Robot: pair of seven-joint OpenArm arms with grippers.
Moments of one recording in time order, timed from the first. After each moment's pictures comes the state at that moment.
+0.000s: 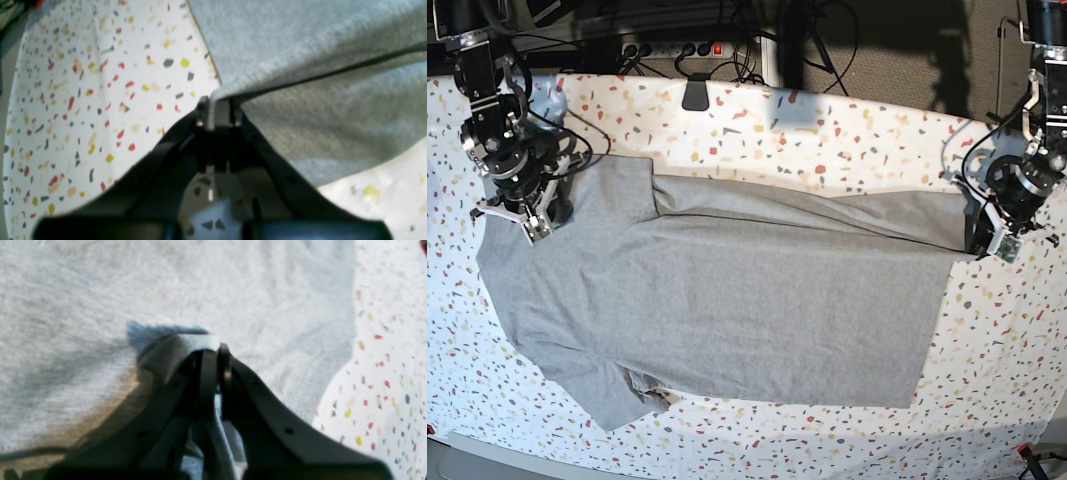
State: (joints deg) left arm 4.3 -25.4 -7.7 78.8 1.6 -28.9 6.4; right arm -9.4 32.8 -0.4 83.0 -0.8 12.6 -18.3
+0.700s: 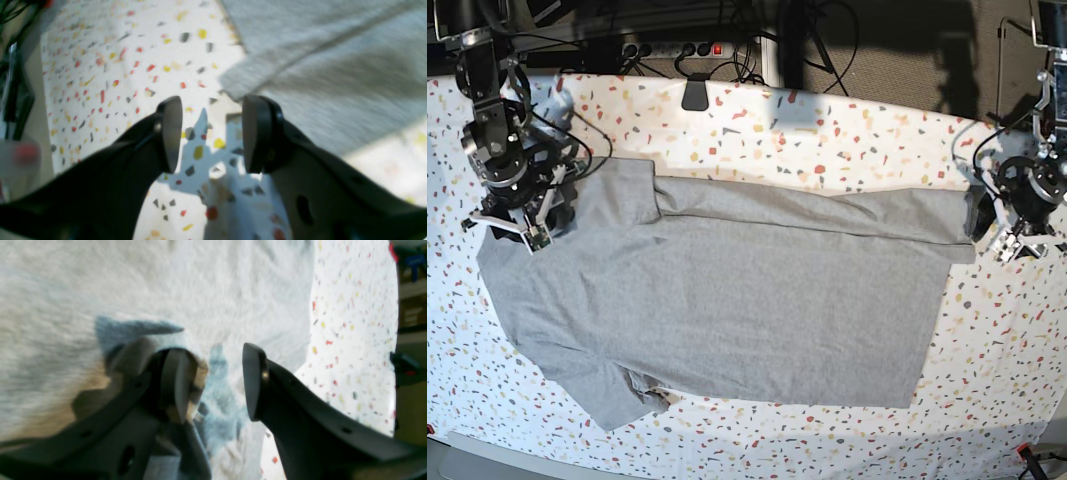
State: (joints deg) left arm 5.1 -28.3 -7.9 84.6 9.6 -34.8 12.9; right arm -10.5 32.7 -0.4 90.1 -7.0 8.3 -24.6
